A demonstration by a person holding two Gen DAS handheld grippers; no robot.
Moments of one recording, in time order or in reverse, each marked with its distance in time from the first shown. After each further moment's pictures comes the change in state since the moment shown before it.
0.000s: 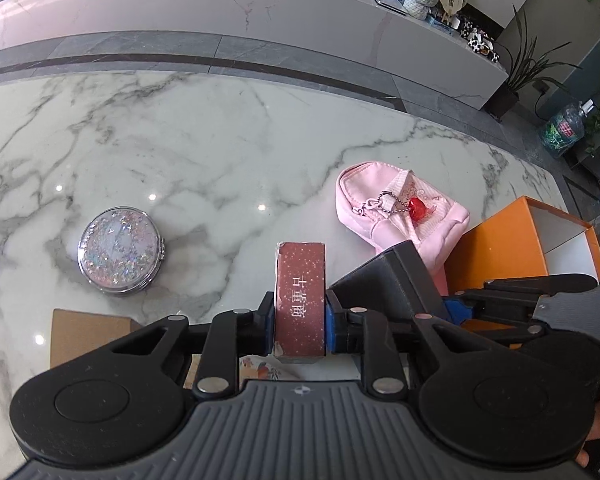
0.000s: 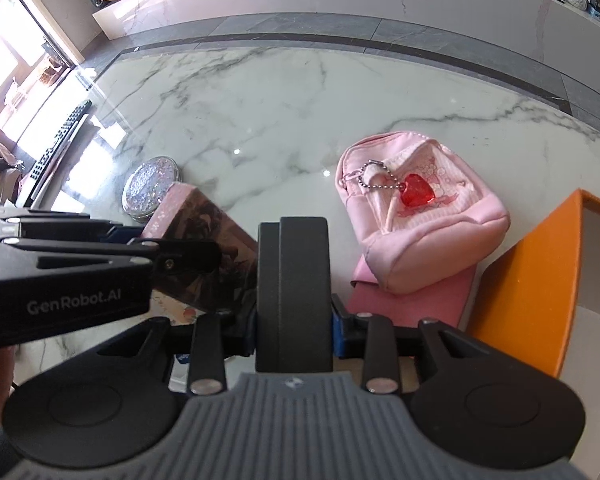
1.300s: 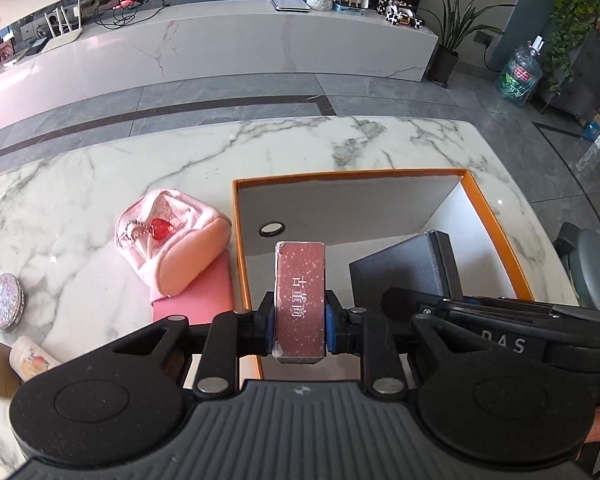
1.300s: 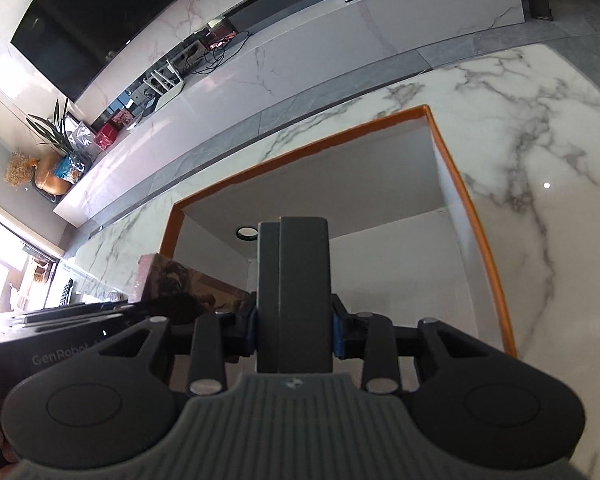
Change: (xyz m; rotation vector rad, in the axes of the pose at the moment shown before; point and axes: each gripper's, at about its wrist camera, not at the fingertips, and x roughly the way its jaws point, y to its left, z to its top) left arm 0.026 -0.218 -0.016 0.239 -0.032 0.030; right arm -0.116 -0.185 -0.113 0.477 -0.297 0.025
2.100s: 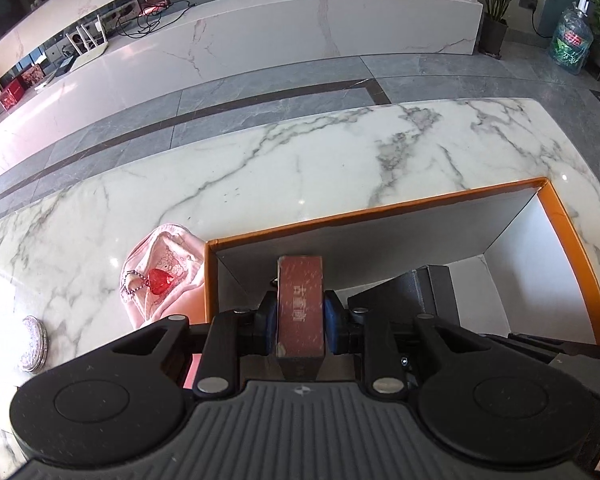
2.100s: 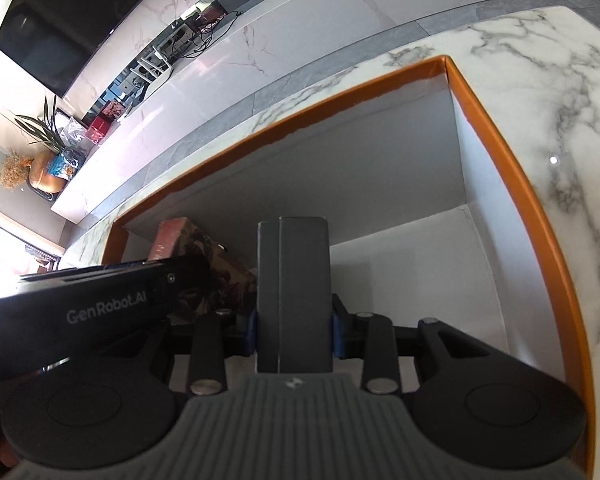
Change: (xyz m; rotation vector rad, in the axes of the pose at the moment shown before) left arm 0.056 -0.029 0.034 0.054 0.044 0.233; right arm 0.059 -0.019 0.013 0.051 0.056 0.021
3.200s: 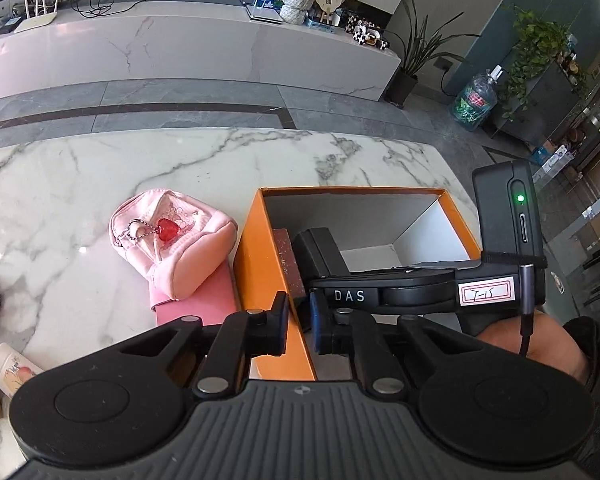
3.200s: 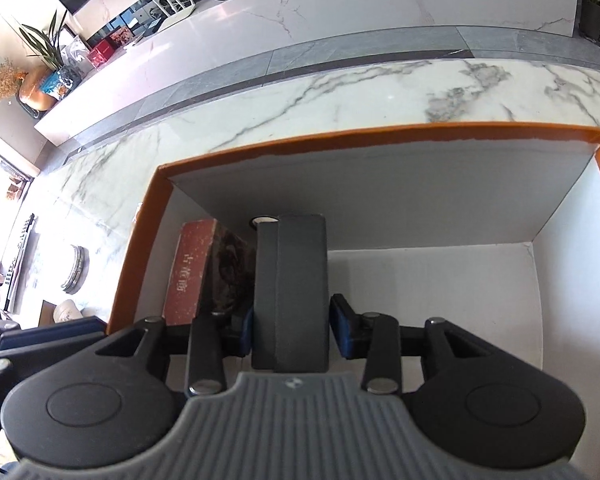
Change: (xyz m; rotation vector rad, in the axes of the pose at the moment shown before) left arm -0.053 0.105 -0.051 -0.115 -0.084 -0.469; right arm 0.030 0.062 0.010 -0.214 0.104 -0.094
